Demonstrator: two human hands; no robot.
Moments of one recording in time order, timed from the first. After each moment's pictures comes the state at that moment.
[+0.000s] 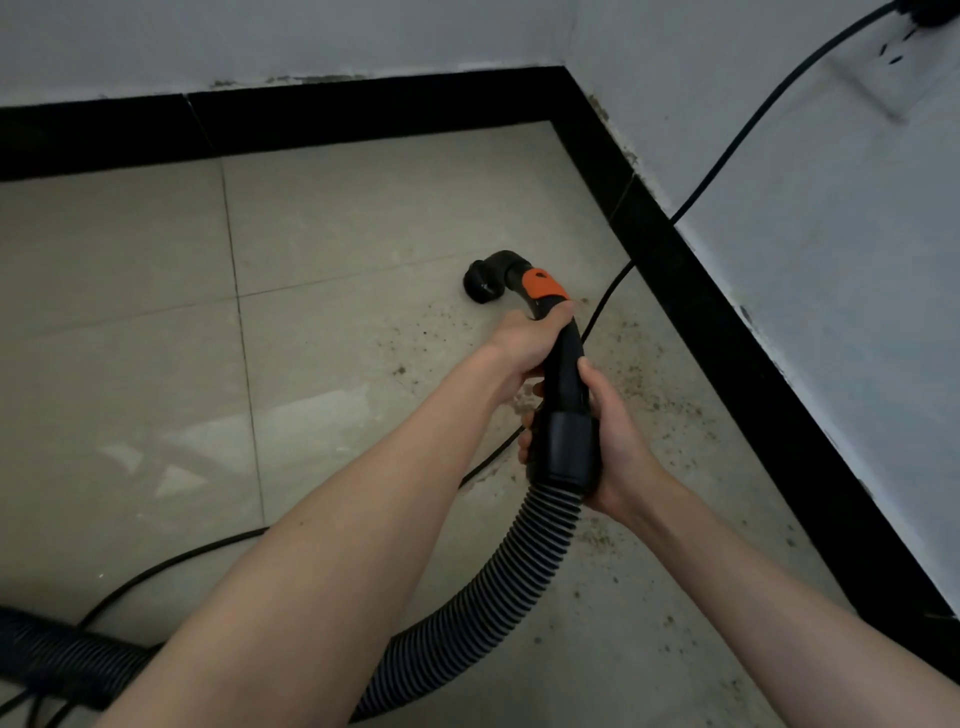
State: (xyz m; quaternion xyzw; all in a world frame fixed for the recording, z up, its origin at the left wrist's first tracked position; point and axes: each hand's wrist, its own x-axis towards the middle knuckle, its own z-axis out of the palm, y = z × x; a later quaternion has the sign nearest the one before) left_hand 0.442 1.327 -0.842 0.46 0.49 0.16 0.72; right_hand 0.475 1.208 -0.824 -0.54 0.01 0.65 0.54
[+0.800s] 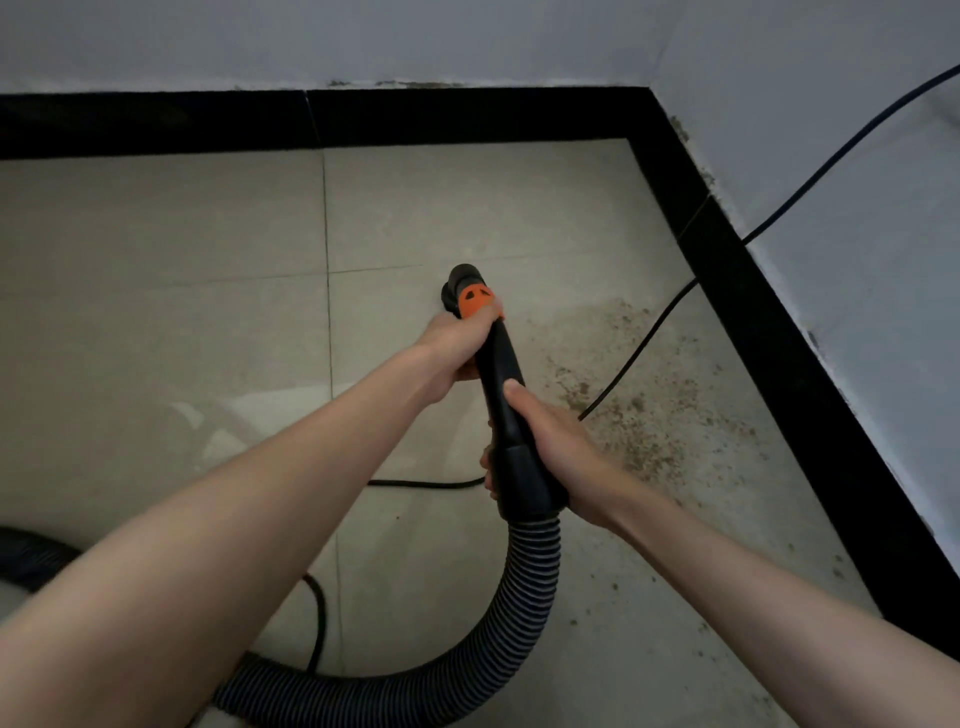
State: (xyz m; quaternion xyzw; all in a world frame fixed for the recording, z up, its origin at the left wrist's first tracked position) left_hand 0.318 1.335 -0.822 0.39 0.58 0.22 0.67; right_hand 0.398 1.215 -0.817 -0.63 -0.27 0.63 0.36
